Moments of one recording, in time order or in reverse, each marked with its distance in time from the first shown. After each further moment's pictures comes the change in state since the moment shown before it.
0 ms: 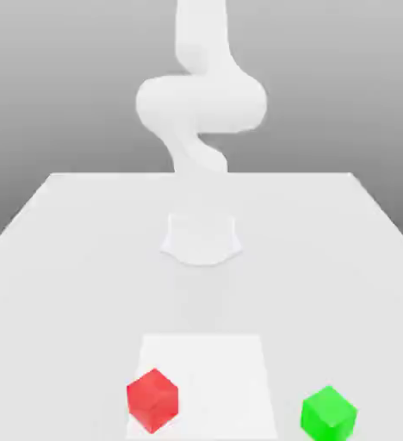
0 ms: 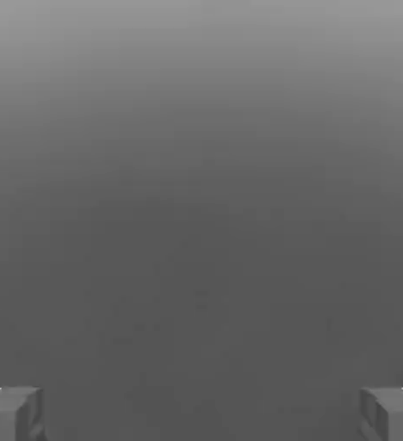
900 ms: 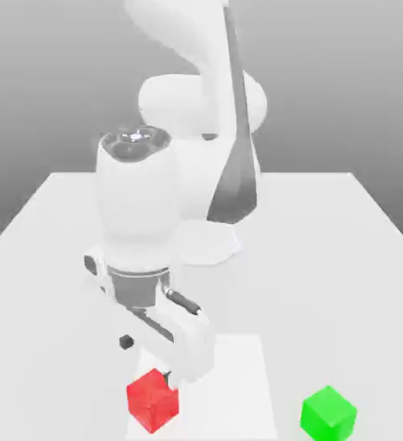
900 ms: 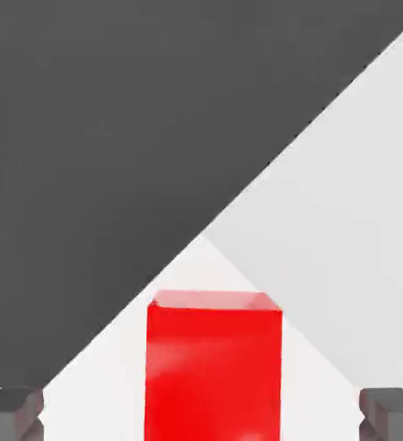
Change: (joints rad) arm -0.200 0.975 0.060 -0.186 -0.047 0.438 0.620
